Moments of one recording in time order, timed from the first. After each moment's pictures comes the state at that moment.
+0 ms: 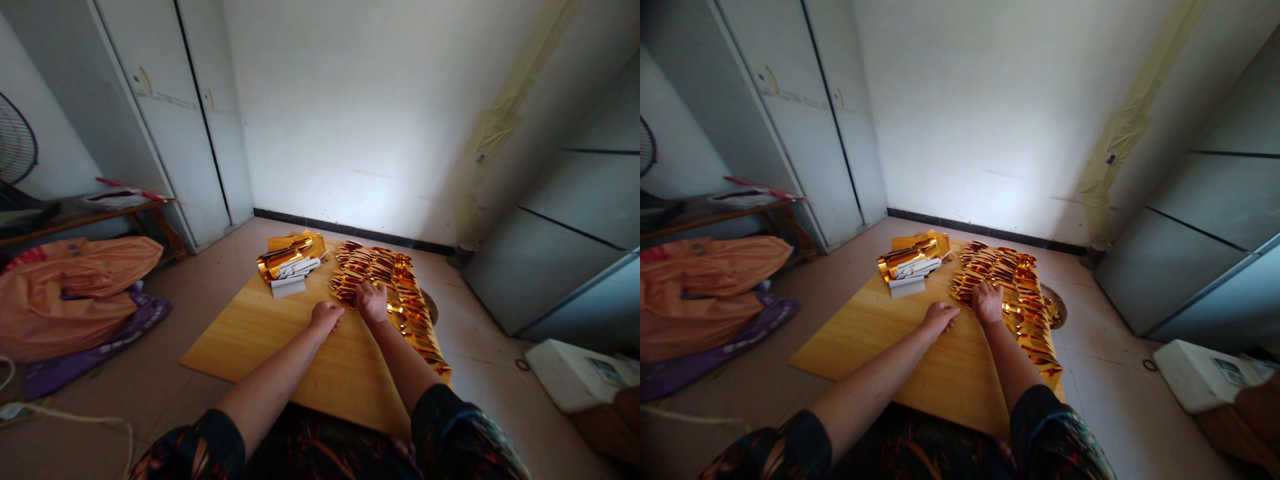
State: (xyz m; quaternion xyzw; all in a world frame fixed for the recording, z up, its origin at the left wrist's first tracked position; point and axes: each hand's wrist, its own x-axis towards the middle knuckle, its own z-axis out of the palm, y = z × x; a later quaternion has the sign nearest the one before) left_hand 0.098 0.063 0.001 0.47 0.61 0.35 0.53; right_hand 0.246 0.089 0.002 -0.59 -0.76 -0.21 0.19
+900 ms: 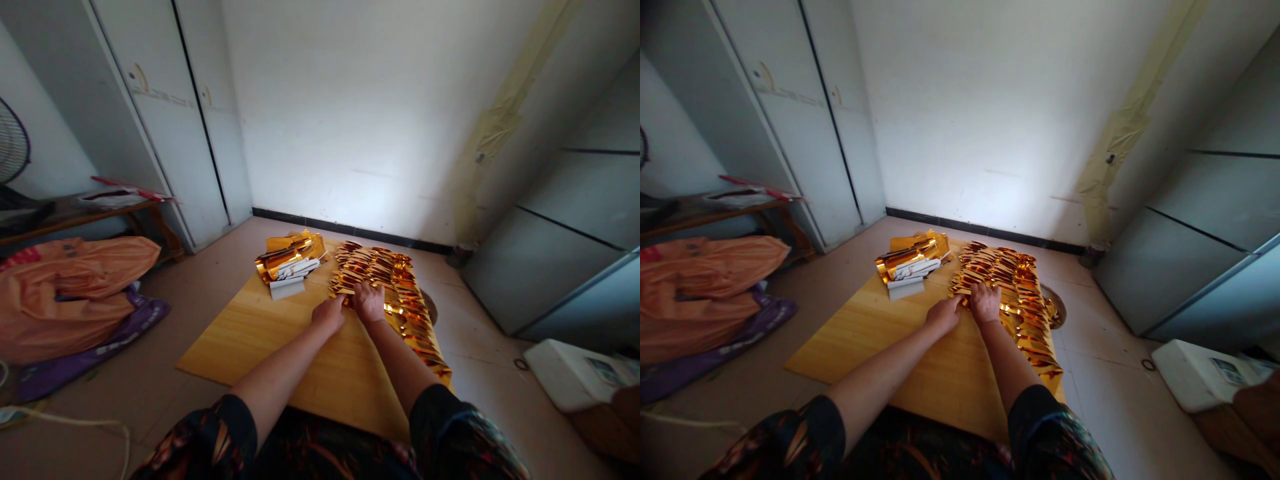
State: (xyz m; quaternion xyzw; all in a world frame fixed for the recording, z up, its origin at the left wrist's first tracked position) left_hand 0.101 0.076 0.009 0.76 0.61 0.10 0.20; right_hand 0.238 0.094 0.002 -0.64 -0.74 -0.16 0.12
